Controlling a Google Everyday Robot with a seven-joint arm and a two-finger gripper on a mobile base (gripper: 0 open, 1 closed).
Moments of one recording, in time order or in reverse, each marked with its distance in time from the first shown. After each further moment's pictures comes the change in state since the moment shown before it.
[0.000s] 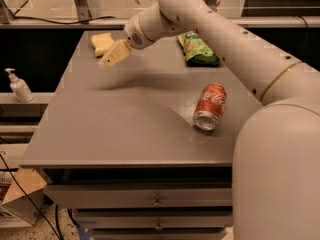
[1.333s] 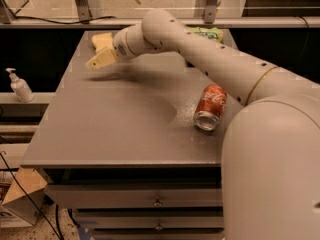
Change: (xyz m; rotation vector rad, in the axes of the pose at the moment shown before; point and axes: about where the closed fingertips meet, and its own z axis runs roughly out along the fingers) arm 0.007 -0.023 0.060 0.150 -0.092 0.128
